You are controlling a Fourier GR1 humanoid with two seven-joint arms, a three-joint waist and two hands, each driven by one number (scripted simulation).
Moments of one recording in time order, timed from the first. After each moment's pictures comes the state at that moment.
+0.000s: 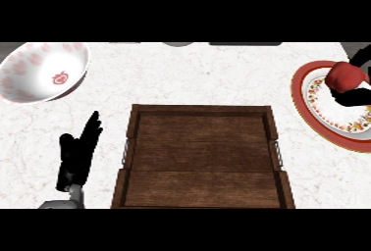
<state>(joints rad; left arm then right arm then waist) -0.01 0.10 -0.02 -1.50 -0.09 0.13 0.23 -0.49 -0.44 -0.28 -1.34 0.80 0.01 0.12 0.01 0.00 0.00</state>
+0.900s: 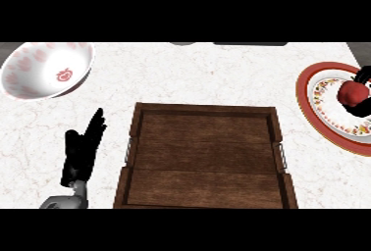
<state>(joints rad) -0.04 0.09 -0.02 -1.48 -0.10 0.13 0.22 -0.71 -0.62 -0.31 -0.56 0.84 0.06 -0.13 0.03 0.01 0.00</state>
